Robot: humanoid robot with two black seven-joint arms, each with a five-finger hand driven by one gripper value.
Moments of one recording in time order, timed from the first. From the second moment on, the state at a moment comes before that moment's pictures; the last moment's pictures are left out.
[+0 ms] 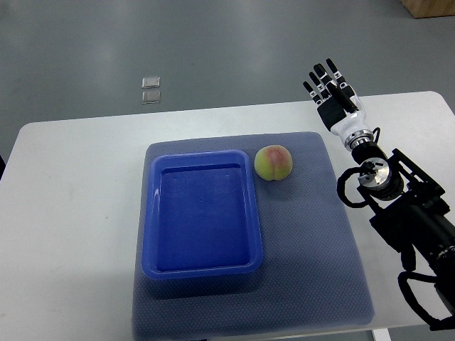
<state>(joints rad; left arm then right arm) -0.04 0.00 -0.09 -0.27 0.00 -0.06 0.16 0.67 0.00 1.22 0.61 -0.22 0.26 0.26</state>
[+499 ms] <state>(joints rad) -0.04 0.00 -0.09 -0.27 0.00 -0.06 0.16 0.72 0.00 1.11 0.61 -0.25 0.26 0.26</state>
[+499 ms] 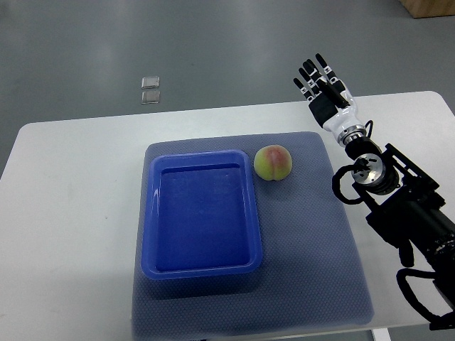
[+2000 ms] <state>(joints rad) -0.04 0.00 -0.10 -0.27 0.00 -0.06 0.16 1.25 -0.25 -0.09 0.79 -1.13 0.35 0.07</state>
